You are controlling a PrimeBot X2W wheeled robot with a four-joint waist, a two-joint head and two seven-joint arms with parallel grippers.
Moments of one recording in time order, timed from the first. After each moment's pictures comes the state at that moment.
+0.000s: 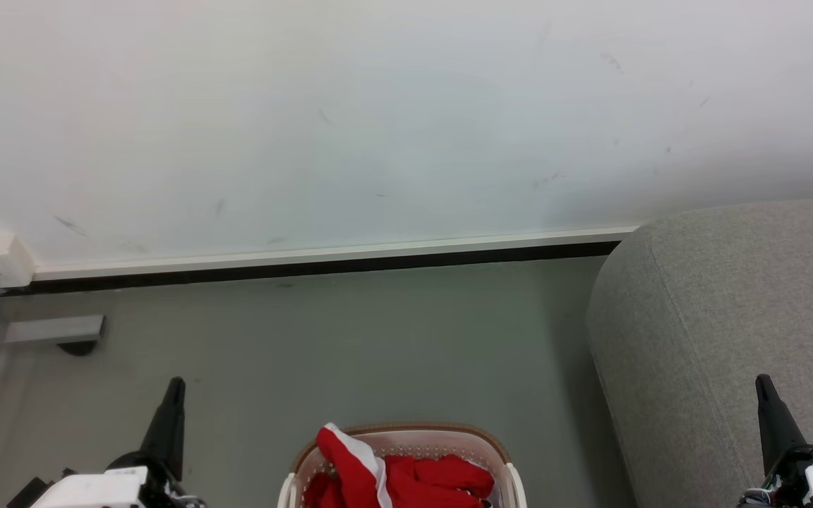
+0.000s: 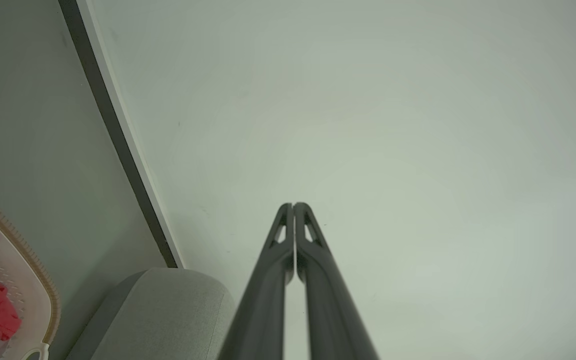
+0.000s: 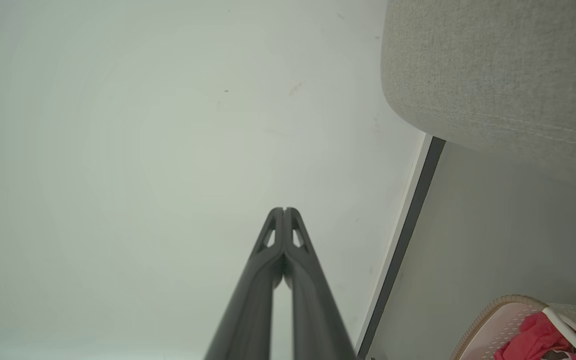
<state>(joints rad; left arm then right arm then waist) -0.11 0.05 0.11 0.25 -1.61 -0.13 0.11 -0.11 -0.05 -0.11 0.25 1.61 0.13 0.11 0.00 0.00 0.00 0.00</state>
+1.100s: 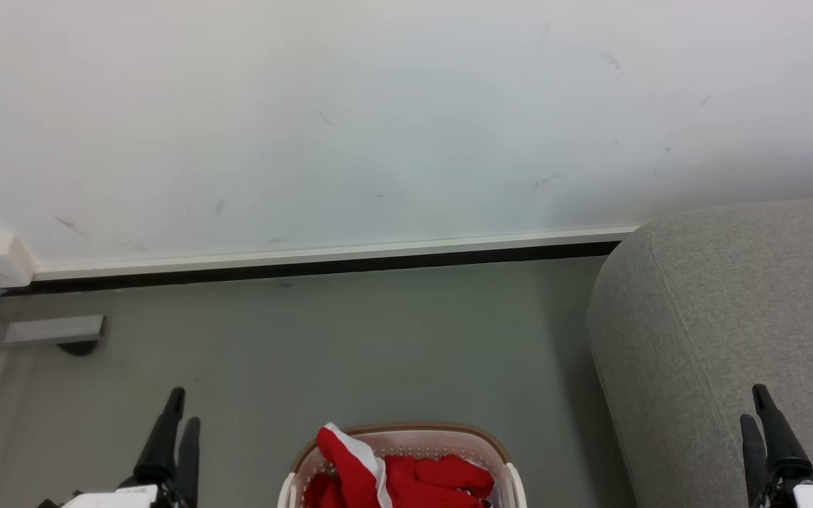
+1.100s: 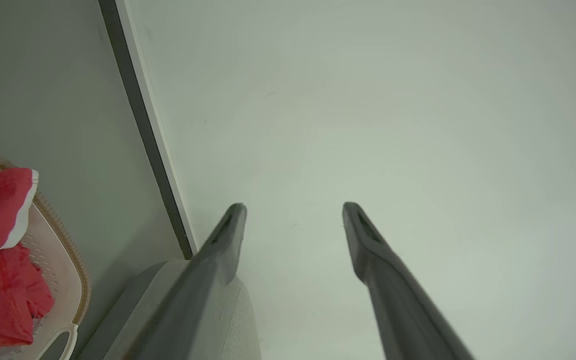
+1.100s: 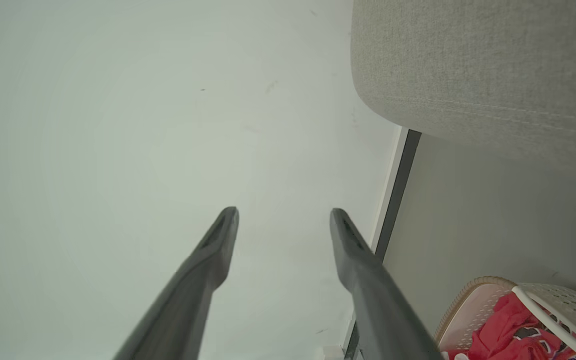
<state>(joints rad) -0.08 0.04 0.11 0.28 -1.60 -0.12 0.10 -0.07 -0.03 -0.10 0.28 1.61 0.13 0.10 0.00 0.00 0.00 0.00</state>
